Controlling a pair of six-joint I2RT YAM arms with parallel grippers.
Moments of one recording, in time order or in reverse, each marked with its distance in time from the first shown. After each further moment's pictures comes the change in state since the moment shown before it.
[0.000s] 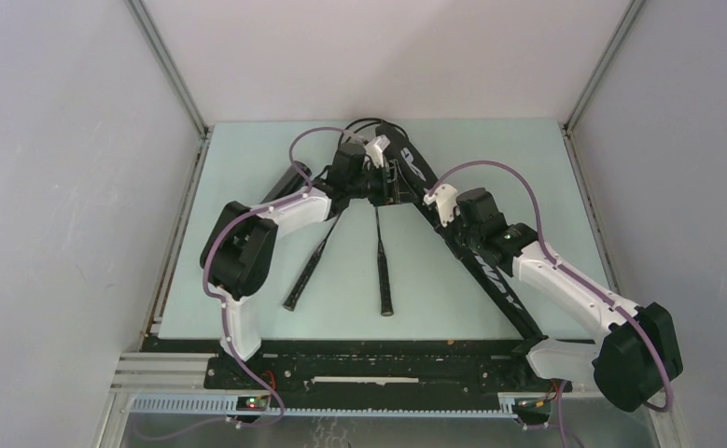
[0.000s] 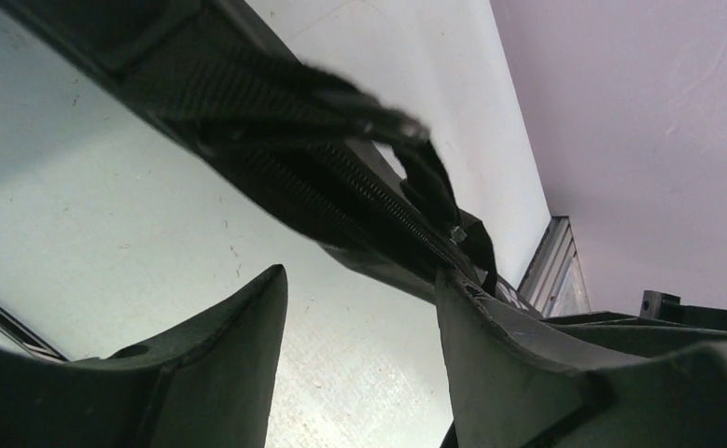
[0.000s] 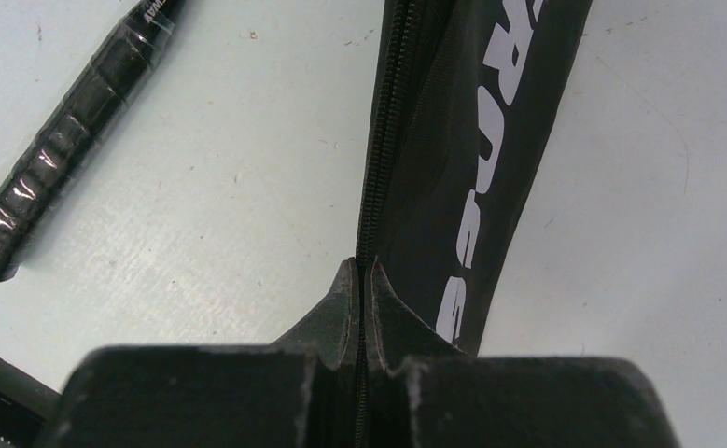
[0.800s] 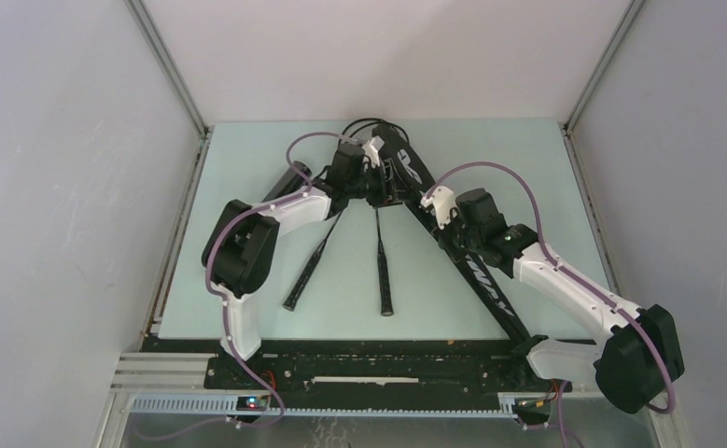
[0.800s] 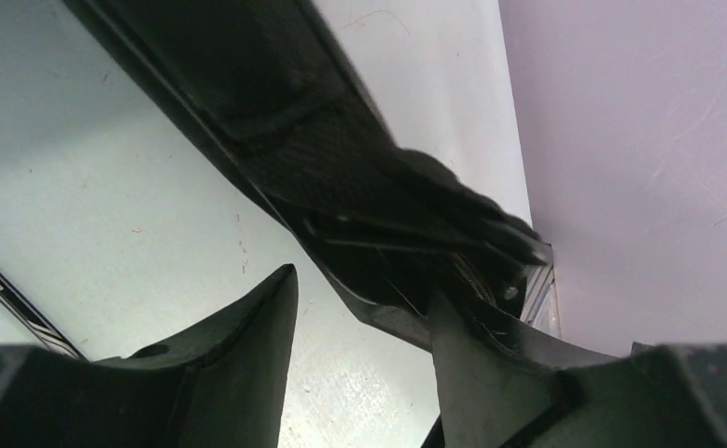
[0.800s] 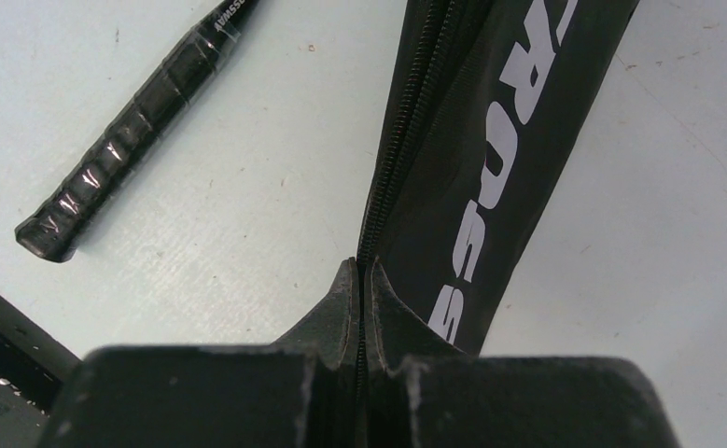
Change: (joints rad) left arm 0.013 0.014 0.001 0.002 -0.029 -0.095; right arm 0.013 -0.011 0.000 -0.002 -0.085 -0.004
